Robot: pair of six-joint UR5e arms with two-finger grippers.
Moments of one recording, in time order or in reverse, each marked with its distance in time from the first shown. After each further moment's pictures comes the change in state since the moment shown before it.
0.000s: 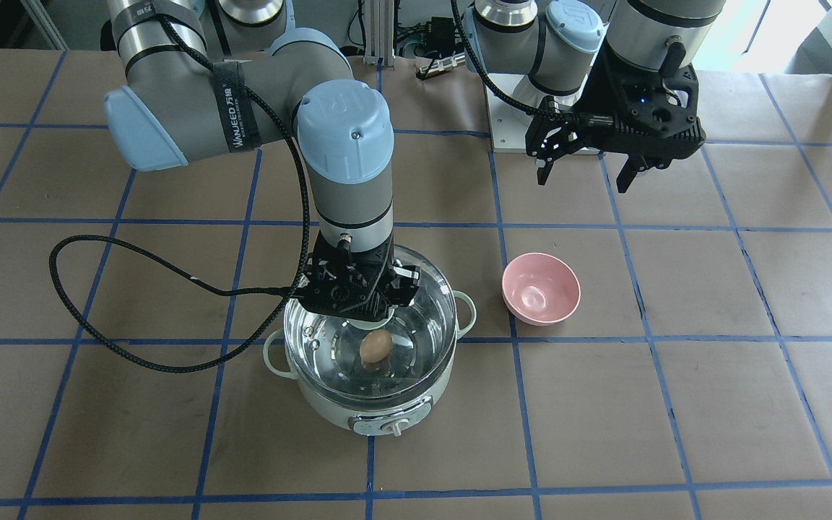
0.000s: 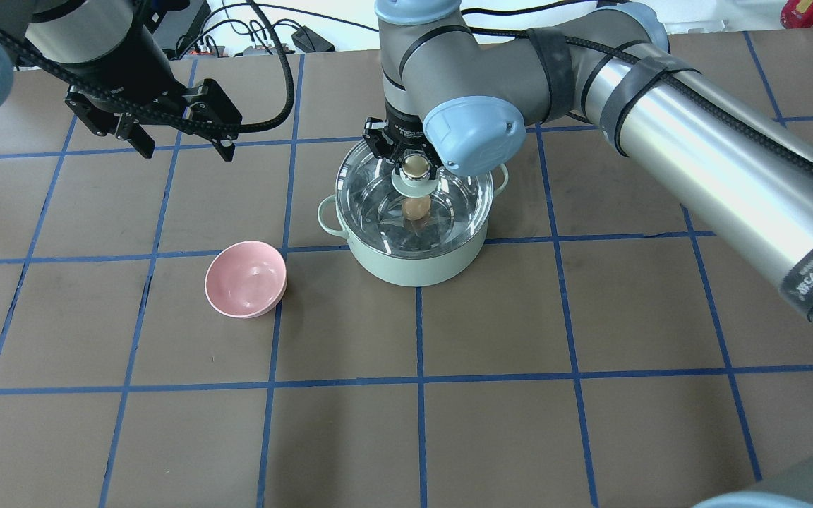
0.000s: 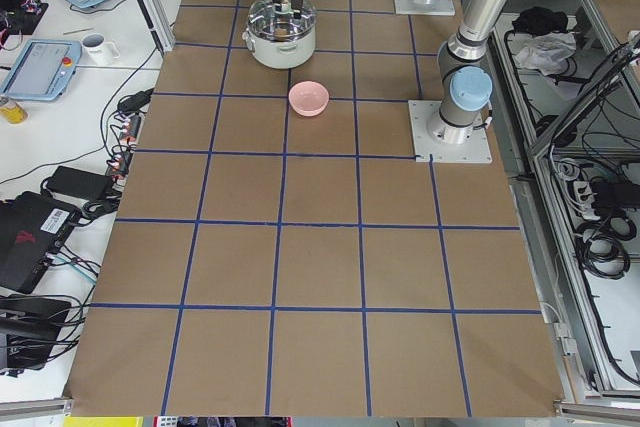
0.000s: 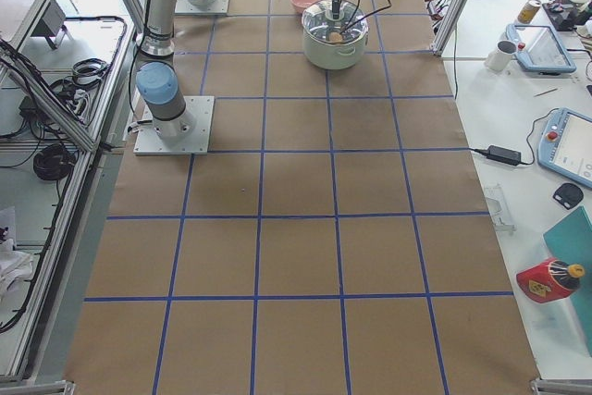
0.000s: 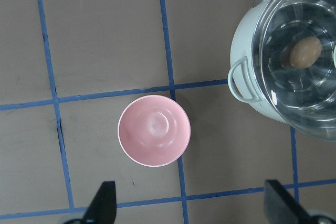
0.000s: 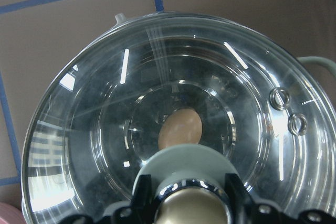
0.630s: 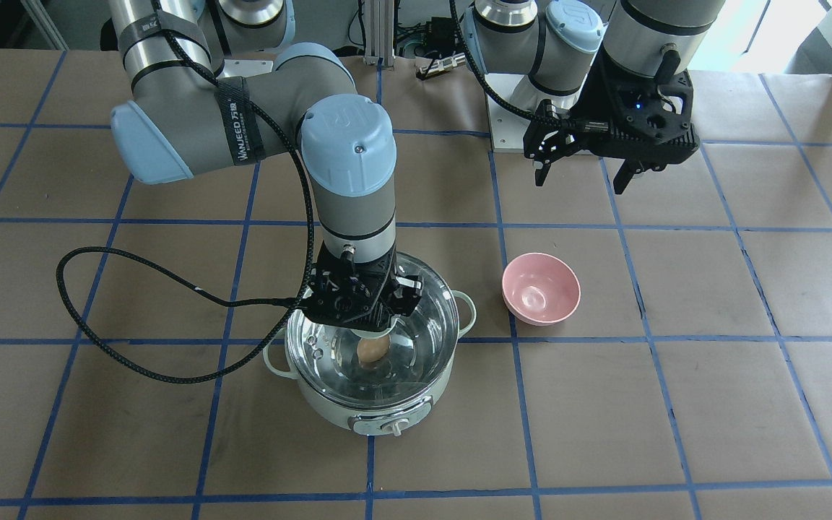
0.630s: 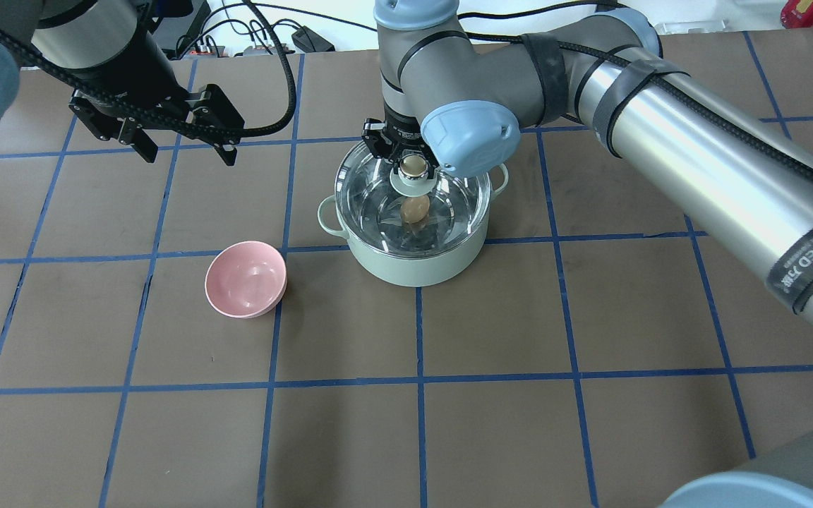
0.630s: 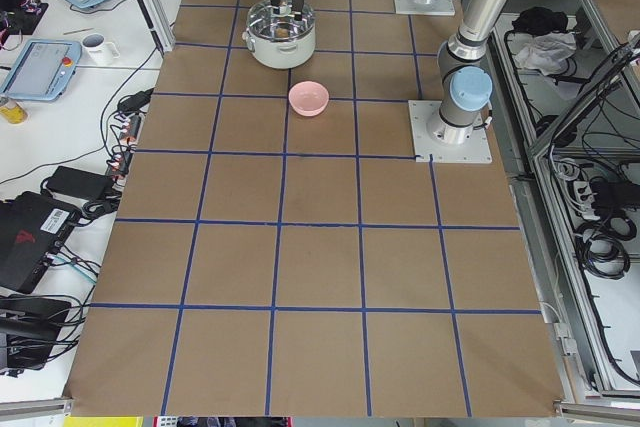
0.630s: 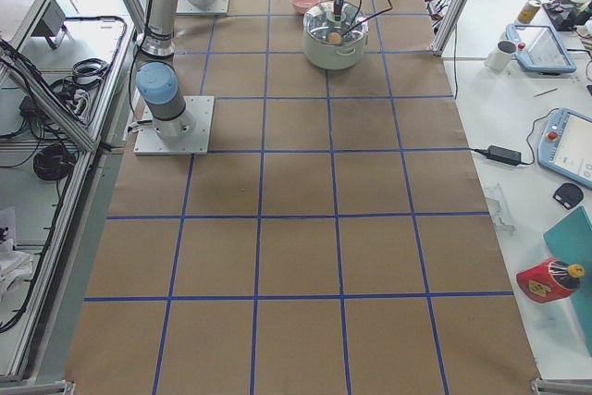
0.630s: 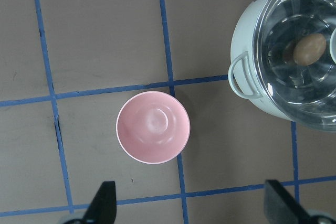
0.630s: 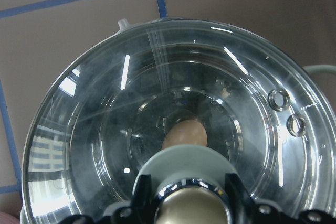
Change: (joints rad) left arm -0.001 -0.001 -0.009 -0.001 -0.001 0.001; right arm 0.000 0.020 -0.002 -0.026 0.000 0.000
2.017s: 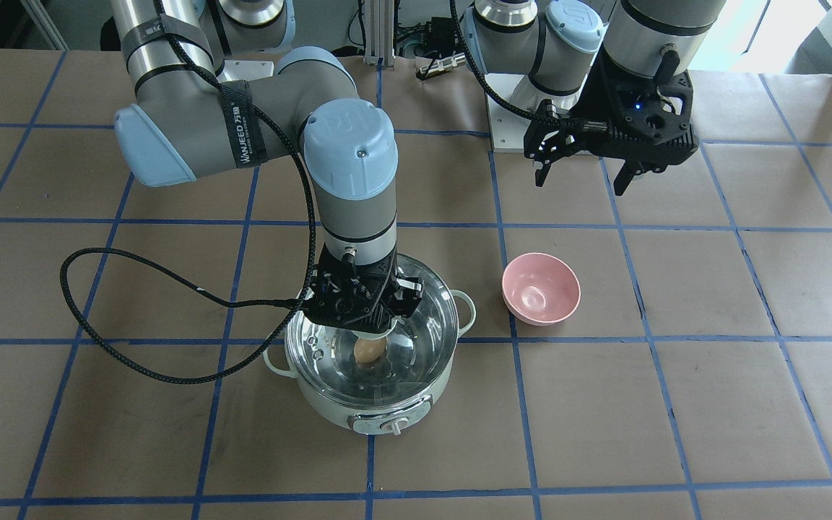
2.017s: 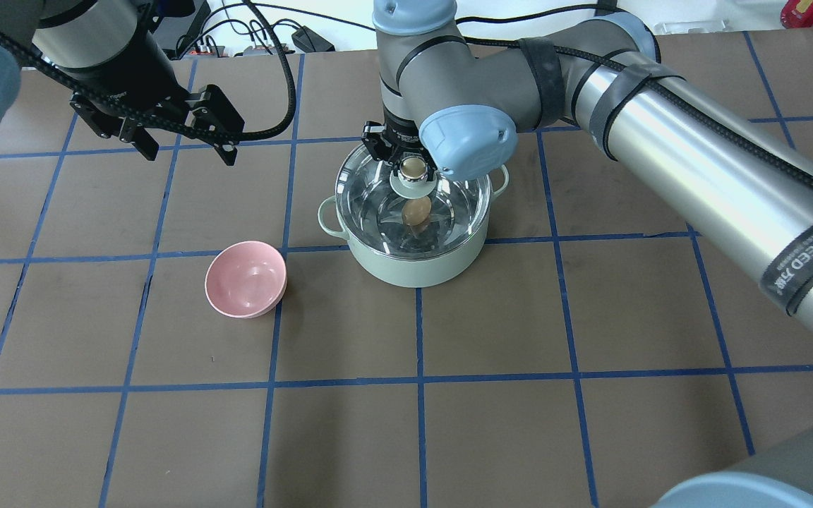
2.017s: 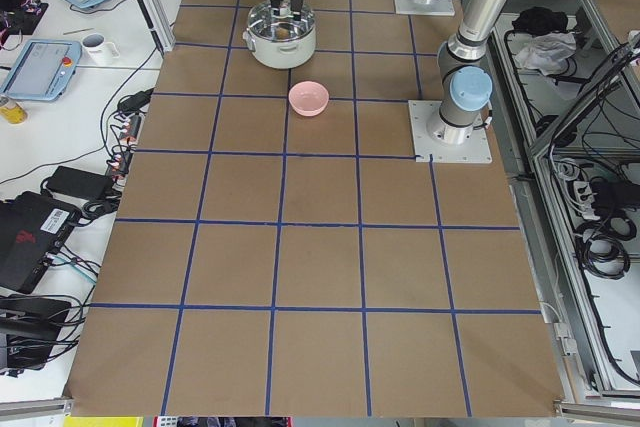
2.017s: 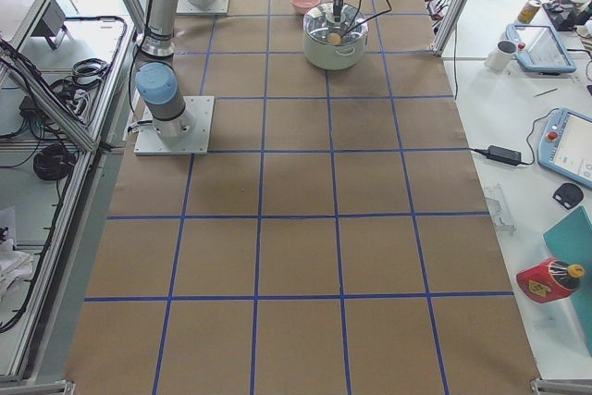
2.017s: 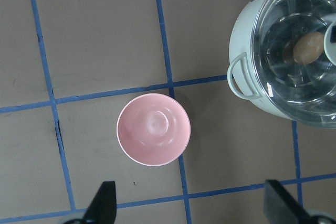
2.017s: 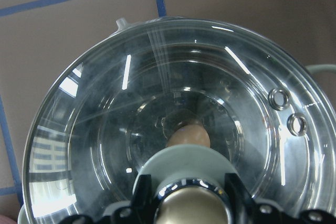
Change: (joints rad) left arm 0.001 -0.001 -0.001 0.006 -0.002 0.029; right arm 0.000 0.017 0.000 -0.003 0.000 0.007
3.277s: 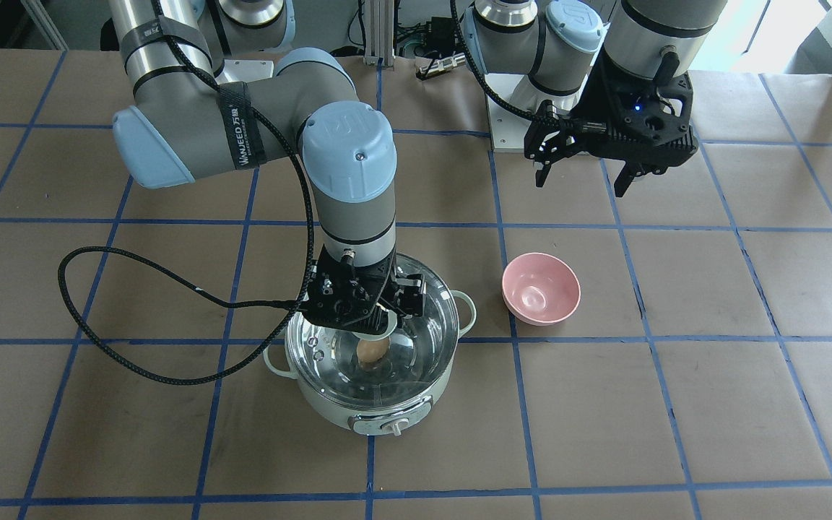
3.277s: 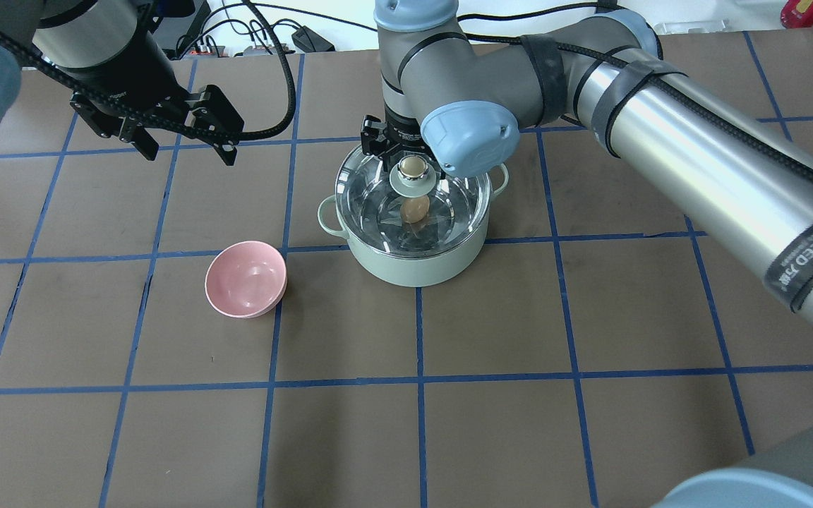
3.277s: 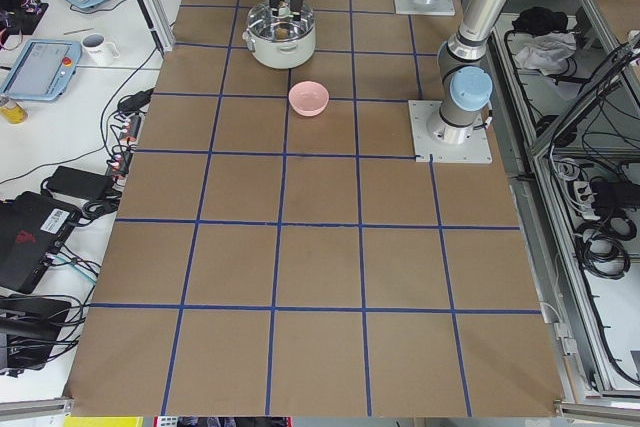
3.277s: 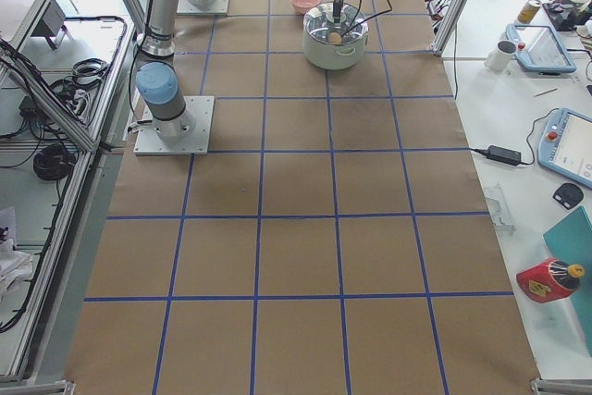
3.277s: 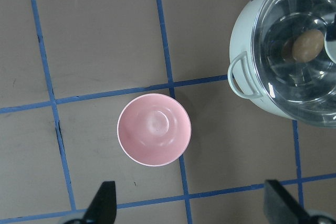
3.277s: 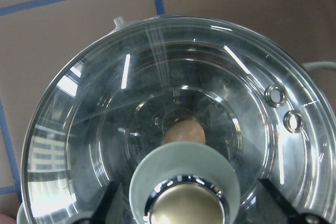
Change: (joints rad) left arm 0.001 -0.002 0.000 0.001 0.000 0.003; right arm -0.001 -0.012 0.000 0.007 0.001 0.003
